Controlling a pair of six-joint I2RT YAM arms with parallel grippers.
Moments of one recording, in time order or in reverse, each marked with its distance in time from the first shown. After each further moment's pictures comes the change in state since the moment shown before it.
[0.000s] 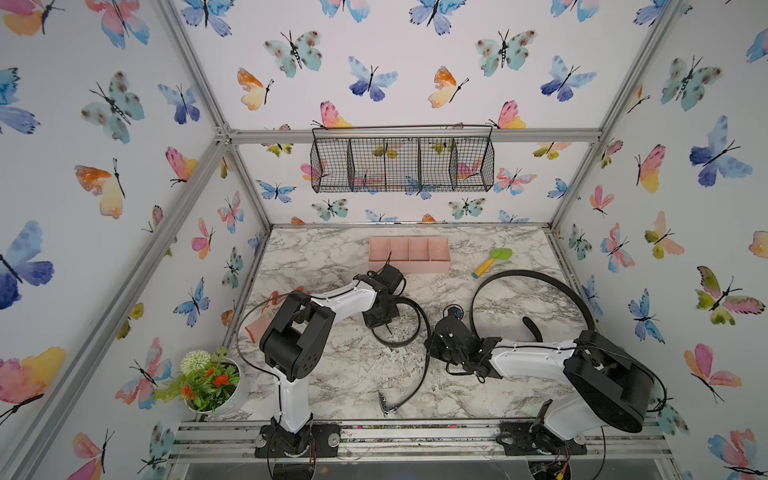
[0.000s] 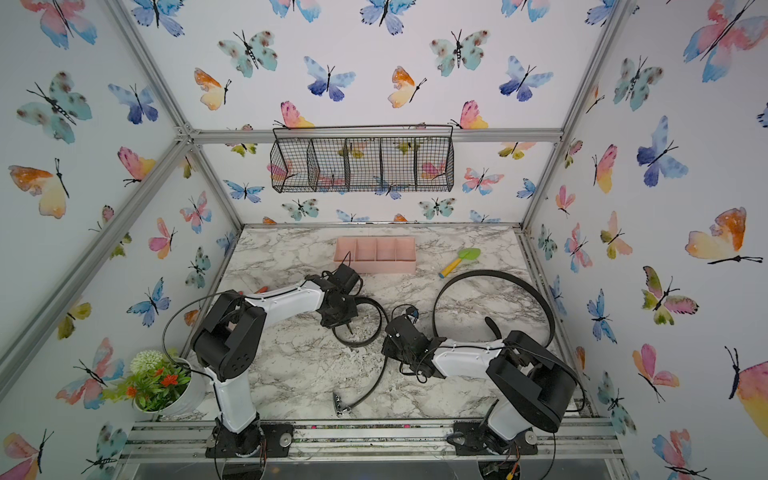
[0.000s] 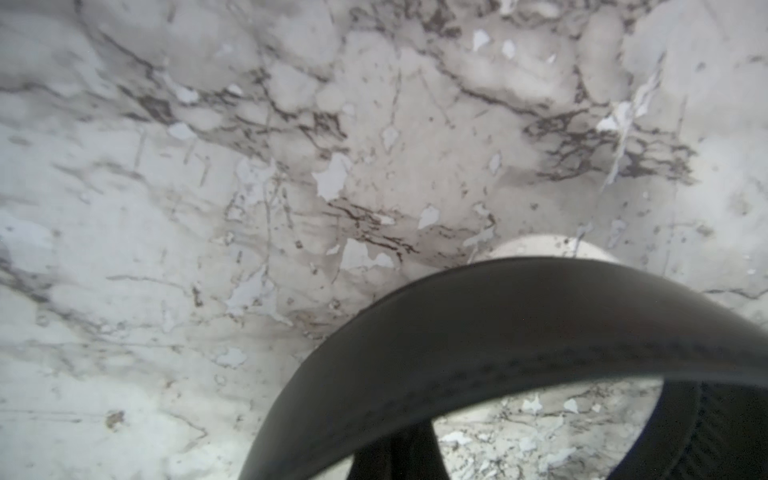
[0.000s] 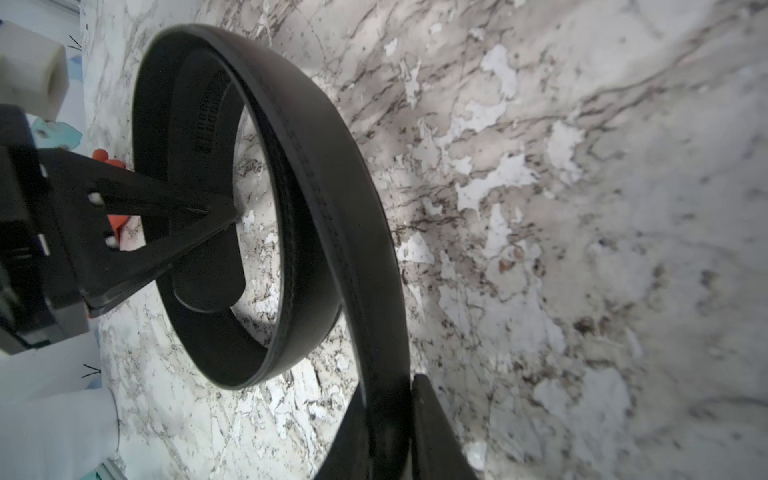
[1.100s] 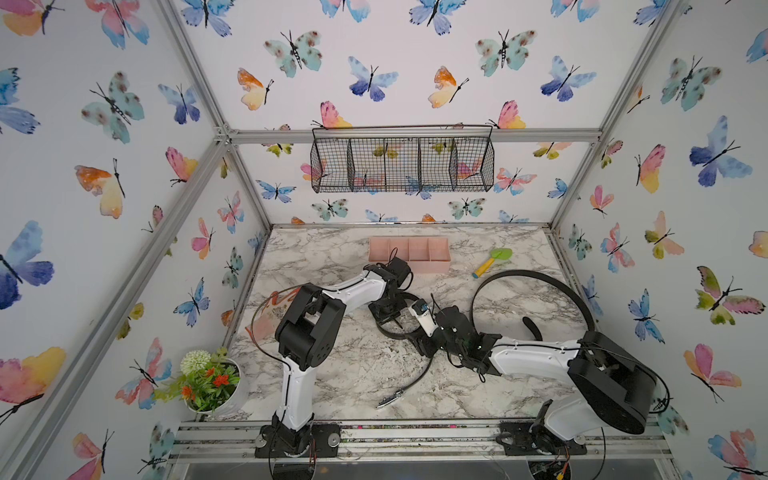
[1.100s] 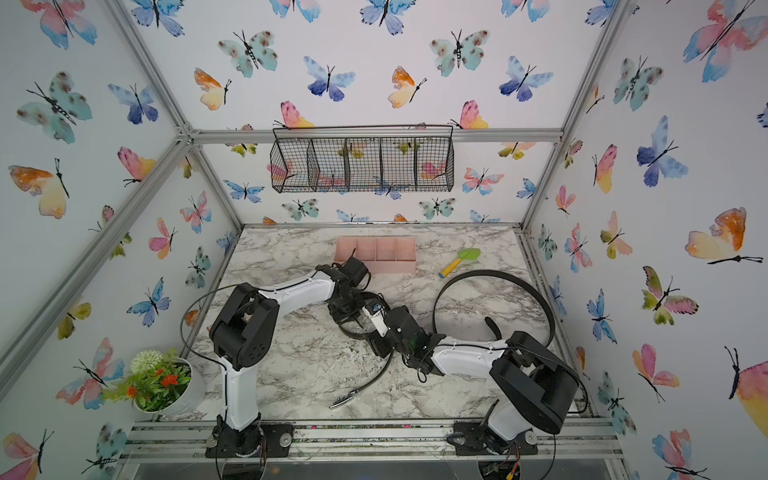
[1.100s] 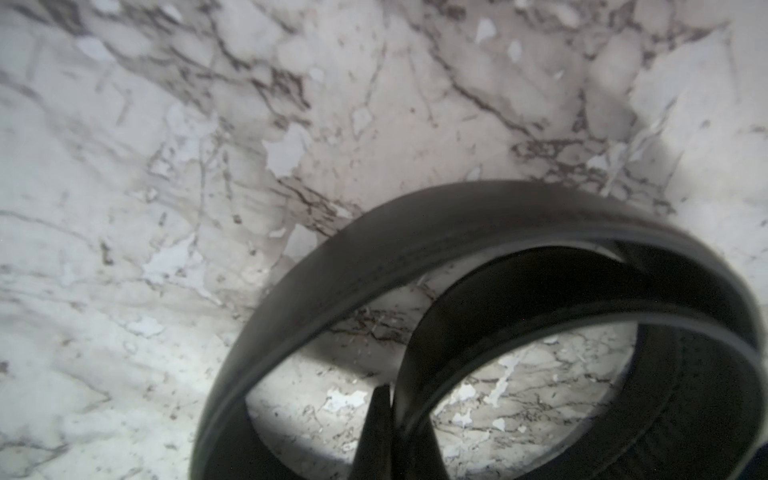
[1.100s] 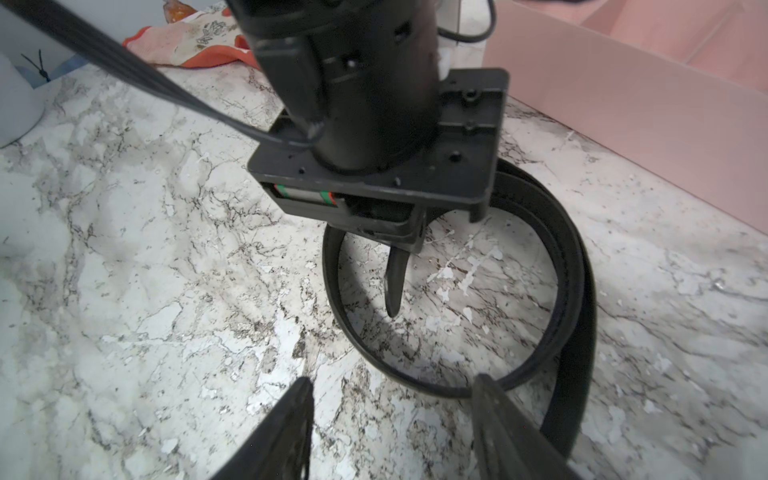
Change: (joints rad) left arm -0.015 0.122 0.195 -0.151 0.074 -0.181; right arm -0.010 0.006 0.049 0.209 -0.085 -1.070
